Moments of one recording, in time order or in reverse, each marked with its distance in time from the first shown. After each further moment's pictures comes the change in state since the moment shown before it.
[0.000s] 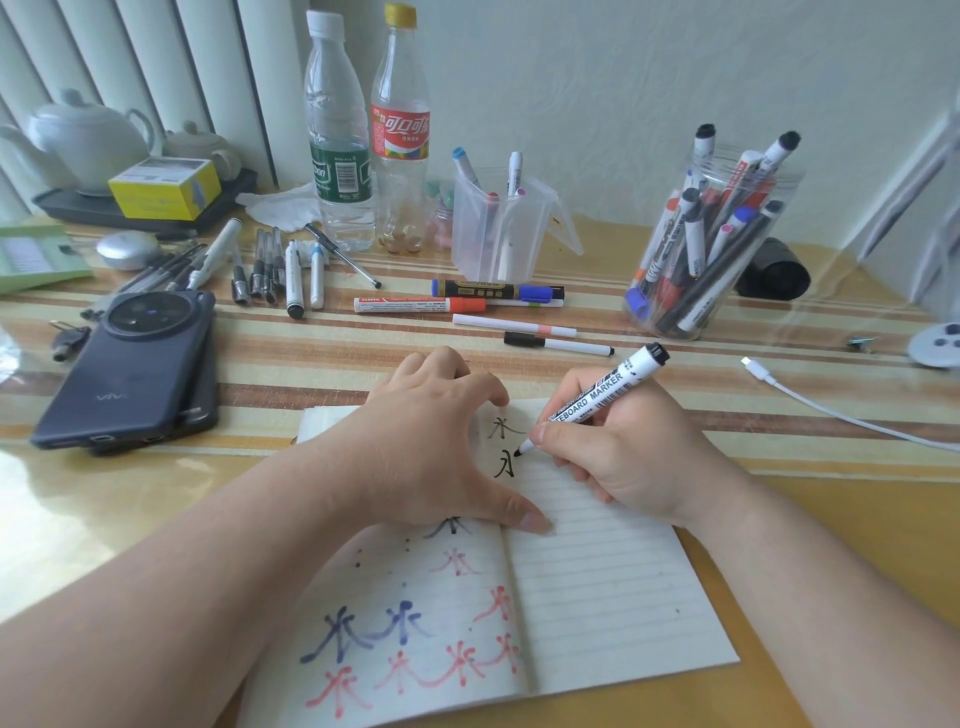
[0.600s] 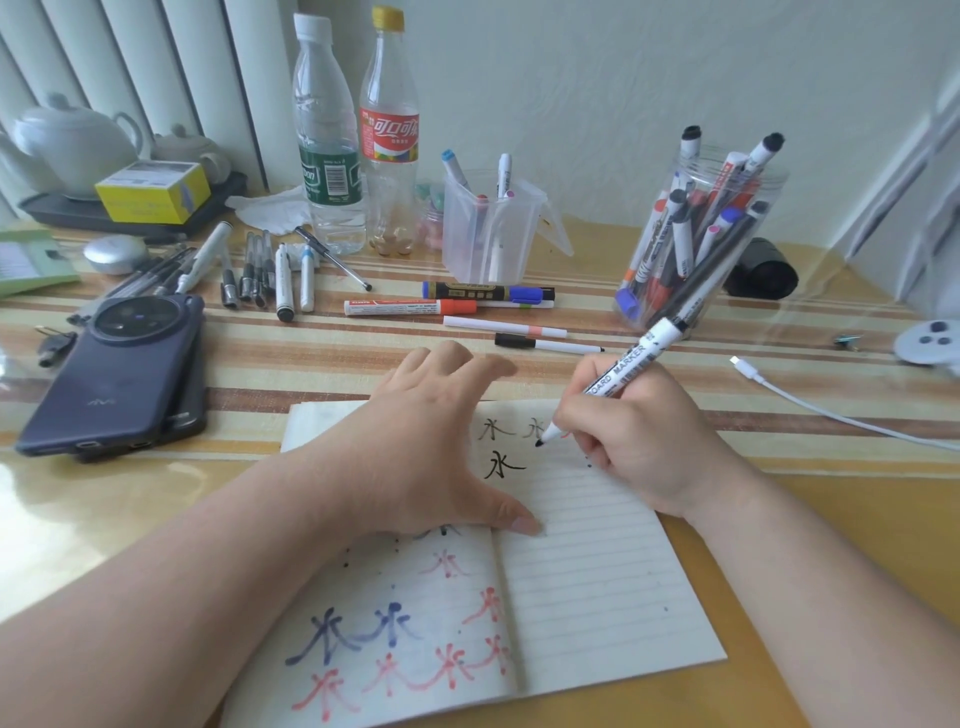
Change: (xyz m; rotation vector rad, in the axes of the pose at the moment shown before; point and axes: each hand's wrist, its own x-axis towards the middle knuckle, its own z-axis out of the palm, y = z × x) left_hand -0.004 0.004 -0.001 -0.074 0.088 0.130; right_hand 0.006 0.007 -0.010 0.167 0.092 0.030
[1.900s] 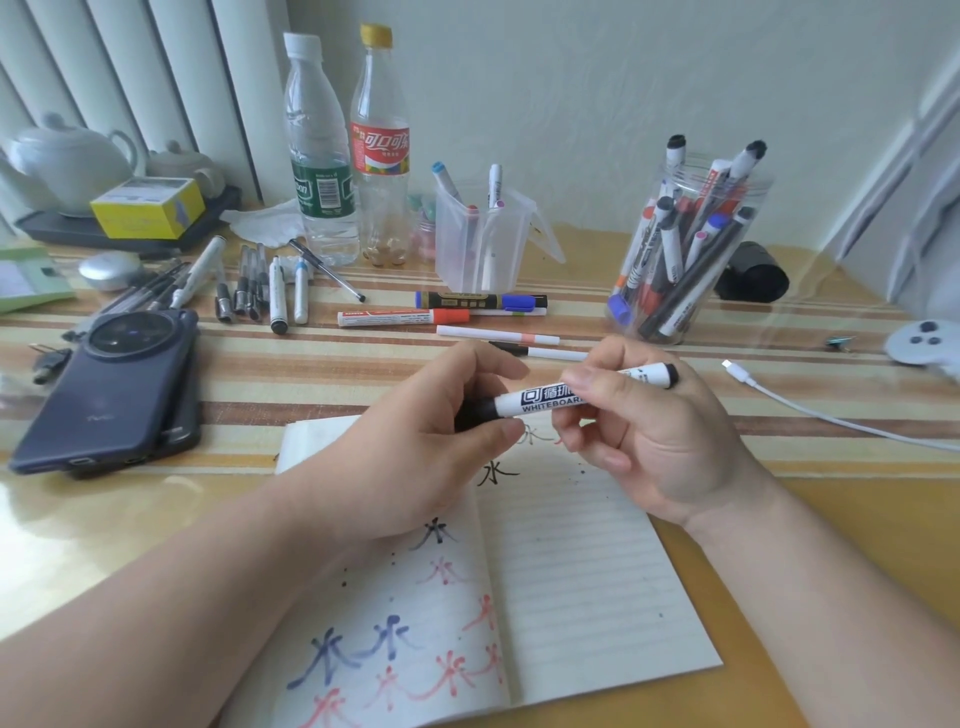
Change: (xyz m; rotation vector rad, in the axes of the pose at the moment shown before) left_hand 0.001 -0.002 0.013 -0.801 0.158 0.091; right_hand -0.009 -0.007 -0.007 0.485 -0.092 -0.075
